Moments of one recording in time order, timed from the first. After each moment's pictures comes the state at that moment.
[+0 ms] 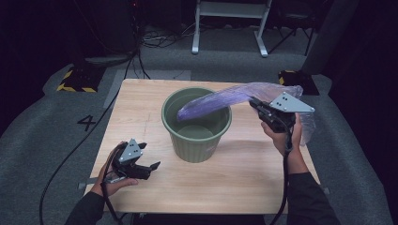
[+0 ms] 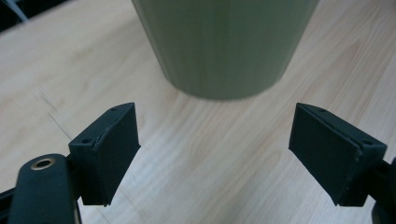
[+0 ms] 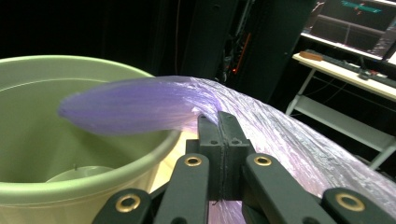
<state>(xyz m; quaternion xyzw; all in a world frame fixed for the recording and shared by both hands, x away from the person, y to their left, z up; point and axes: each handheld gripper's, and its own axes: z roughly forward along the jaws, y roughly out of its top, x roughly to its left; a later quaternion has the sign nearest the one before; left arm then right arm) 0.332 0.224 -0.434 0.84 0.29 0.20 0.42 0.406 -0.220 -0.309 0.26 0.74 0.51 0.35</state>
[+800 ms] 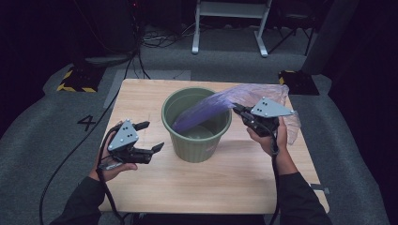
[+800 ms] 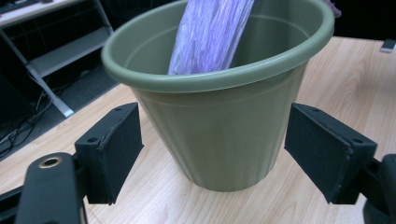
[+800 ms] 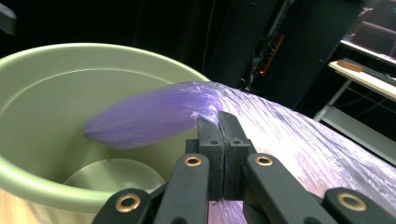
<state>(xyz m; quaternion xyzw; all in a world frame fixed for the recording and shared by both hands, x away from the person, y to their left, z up) 0.336 0.209 -0.359 0.80 0.23 0.25 0.49 0.402 -0.183 -0.319 0.20 0.78 0.50 0.33</state>
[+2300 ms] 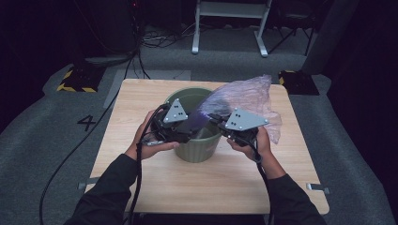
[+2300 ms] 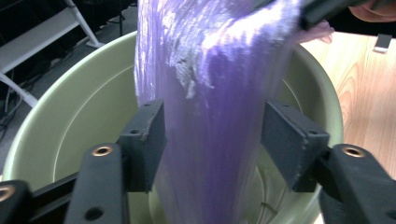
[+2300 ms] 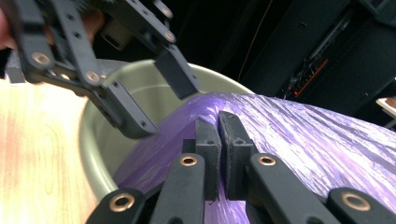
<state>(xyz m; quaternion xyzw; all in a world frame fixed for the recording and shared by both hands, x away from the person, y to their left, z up) 0.384 0.110 -0.321 0.85 0.21 0.21 0.44 0.375 -0.126 -0.316 0.10 0.81 0.49 0.31</state>
